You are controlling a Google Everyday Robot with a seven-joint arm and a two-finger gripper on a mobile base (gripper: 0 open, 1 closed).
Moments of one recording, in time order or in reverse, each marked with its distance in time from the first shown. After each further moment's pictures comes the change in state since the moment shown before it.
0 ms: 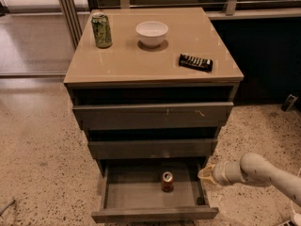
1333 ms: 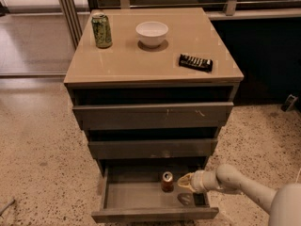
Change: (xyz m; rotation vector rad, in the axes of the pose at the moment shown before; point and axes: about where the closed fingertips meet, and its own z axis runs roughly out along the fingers) arm 0.011 0.026 0.130 -0.080 -0.115 -0.087
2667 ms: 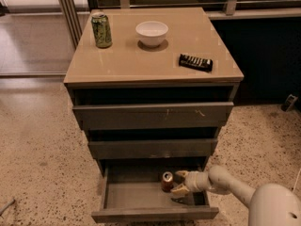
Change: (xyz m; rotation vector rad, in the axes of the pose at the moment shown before) arm 0.025 -0.022 0.057 0.025 -0.012 -0.014
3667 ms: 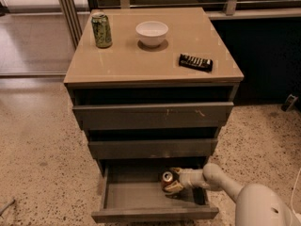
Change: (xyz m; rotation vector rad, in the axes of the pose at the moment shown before) arm -0.011 -0.012 0.037 -0.021 -0.070 -0.009
